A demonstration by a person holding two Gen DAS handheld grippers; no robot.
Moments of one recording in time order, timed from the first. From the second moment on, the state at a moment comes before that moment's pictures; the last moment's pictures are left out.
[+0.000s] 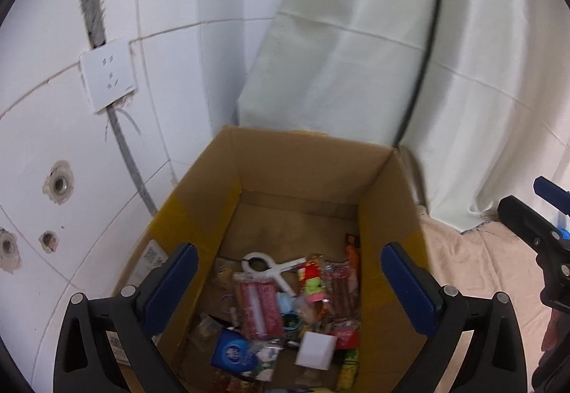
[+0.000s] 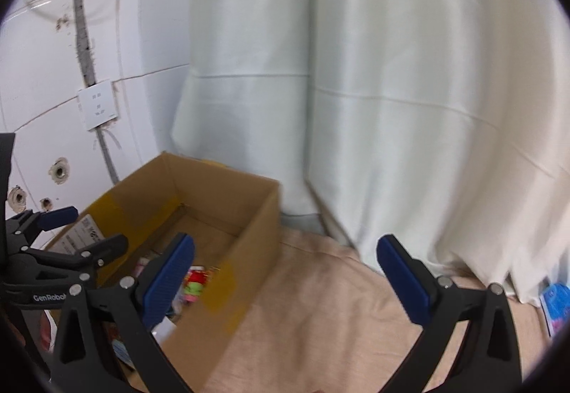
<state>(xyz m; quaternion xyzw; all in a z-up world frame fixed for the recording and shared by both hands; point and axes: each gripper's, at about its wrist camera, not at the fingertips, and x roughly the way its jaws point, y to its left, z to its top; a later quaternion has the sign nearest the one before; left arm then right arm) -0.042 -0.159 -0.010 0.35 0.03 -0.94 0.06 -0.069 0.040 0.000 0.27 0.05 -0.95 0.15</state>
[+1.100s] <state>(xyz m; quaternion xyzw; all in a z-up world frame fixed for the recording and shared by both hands) -0.027 0.081 -0.011 0.28 -0.01 -0.96 -0.04 0.036 0.246 -0.028 0.24 -0.01 -0.97 -0.07</state>
